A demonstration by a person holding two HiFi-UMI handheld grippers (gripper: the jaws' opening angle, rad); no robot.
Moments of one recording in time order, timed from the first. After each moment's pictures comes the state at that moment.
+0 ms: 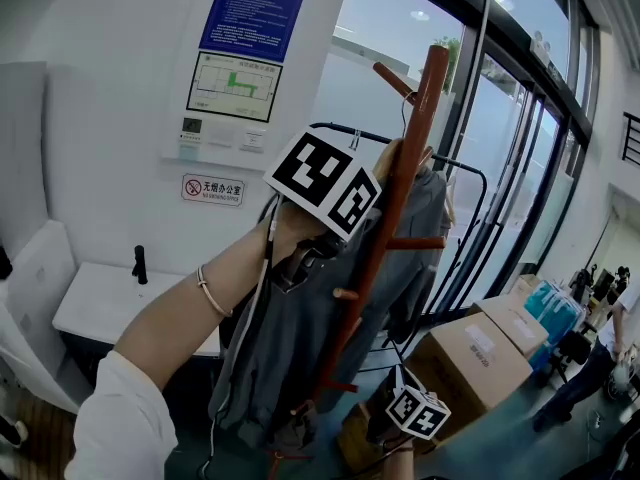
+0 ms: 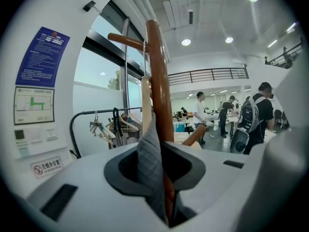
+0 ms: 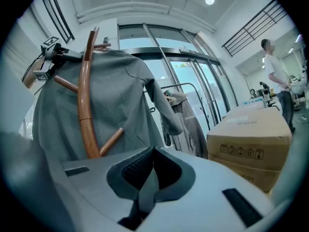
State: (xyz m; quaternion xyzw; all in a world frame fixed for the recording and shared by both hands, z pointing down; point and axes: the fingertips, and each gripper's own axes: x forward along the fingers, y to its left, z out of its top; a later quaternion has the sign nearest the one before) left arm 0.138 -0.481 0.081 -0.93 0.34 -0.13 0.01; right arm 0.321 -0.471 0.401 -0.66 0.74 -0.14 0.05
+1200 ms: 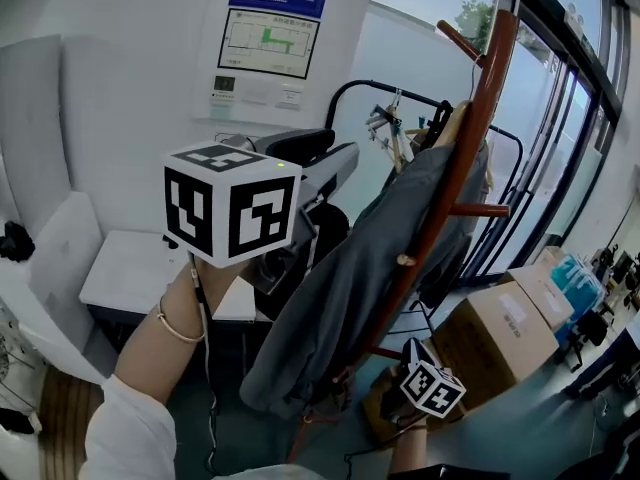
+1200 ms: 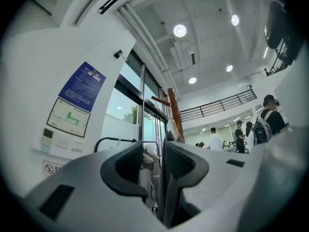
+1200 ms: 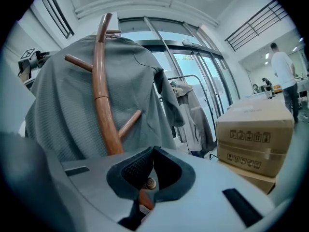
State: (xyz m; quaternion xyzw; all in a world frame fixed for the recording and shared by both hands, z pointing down) left arm -0.011 -0.430 0.060 -0.91 0.40 0.11 0.07; right arm 0.255 -0.467 0.426 -0.65 0.74 -0.17 0.03
